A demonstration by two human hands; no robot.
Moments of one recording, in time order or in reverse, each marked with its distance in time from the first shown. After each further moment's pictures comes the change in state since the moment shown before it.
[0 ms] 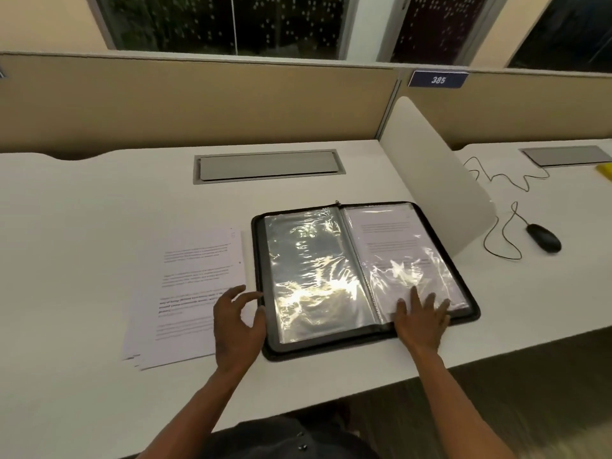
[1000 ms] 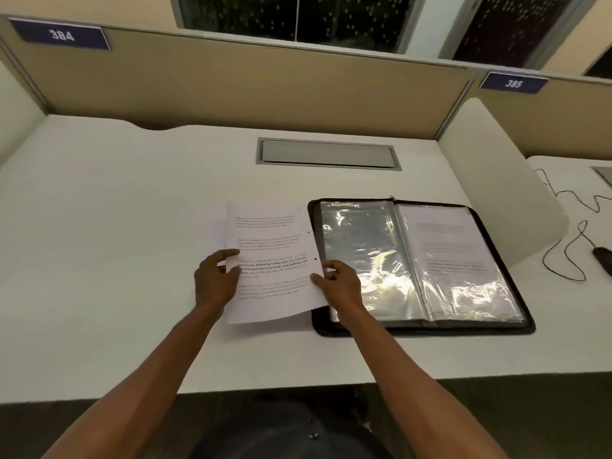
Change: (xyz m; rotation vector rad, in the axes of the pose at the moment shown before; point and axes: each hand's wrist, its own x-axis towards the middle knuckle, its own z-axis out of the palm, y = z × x) left_hand 0.060 -0.063 -0.119 -0.170 0.070 -0.381; right_hand -0.128 -0.229 0.005 0.898 -0.409 -0.266
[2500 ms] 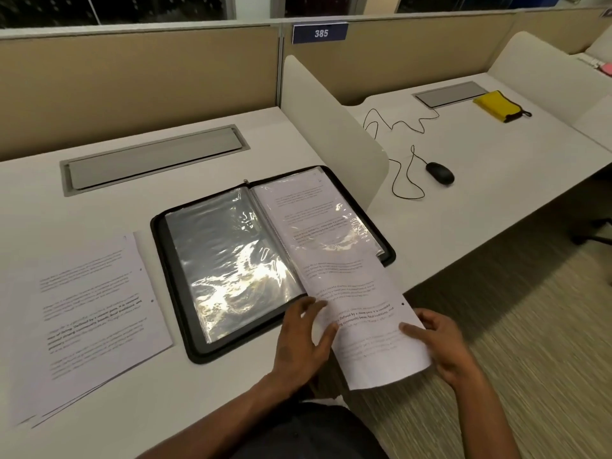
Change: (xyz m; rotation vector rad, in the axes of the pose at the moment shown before) left_hand -0.225 0.030 0.268 0.277 -0.790 0.599; right_hand -0.162 0.127 -0.330 0.297 0.420 0.412
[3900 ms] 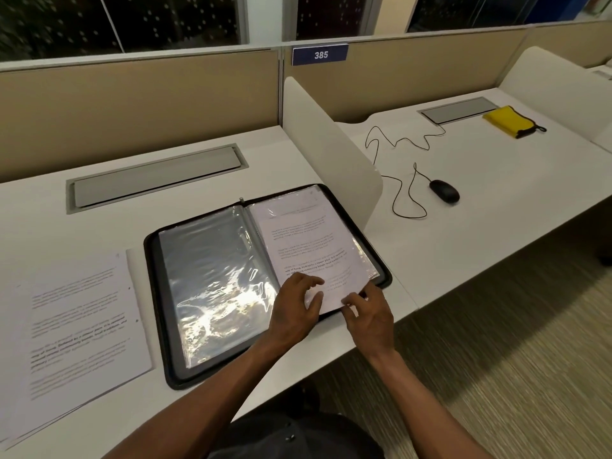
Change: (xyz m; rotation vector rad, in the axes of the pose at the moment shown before) left_hand 0.109 0.007 0.012 0.034 0.204 0.138; right_hand 0.114 0.011 0.086 -0.704 0.342 -0.982
